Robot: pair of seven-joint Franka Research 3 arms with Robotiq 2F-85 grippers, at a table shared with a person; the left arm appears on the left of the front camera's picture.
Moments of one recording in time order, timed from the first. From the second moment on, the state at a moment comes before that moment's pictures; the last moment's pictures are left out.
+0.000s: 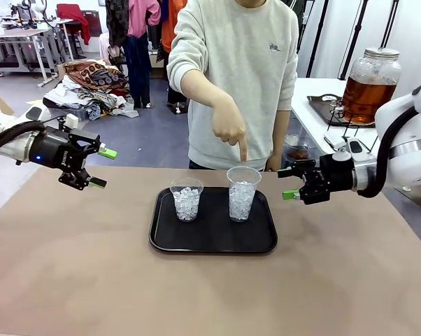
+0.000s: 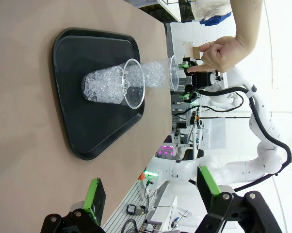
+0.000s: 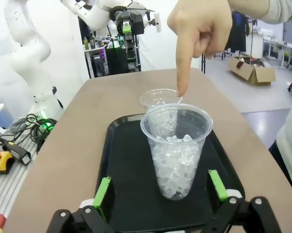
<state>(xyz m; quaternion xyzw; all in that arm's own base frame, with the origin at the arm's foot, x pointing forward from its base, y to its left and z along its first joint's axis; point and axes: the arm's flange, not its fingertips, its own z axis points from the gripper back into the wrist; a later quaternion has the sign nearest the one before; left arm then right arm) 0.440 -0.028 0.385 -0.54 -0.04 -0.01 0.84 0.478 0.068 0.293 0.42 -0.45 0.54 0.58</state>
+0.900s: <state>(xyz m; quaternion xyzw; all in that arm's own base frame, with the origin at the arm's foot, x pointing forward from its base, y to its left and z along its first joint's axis) 0.440 -0.028 0.385 -0.54 -0.04 -0.01 0.84 0.489 0.077 0.259 0.44 -0.47 0.53 0.55</state>
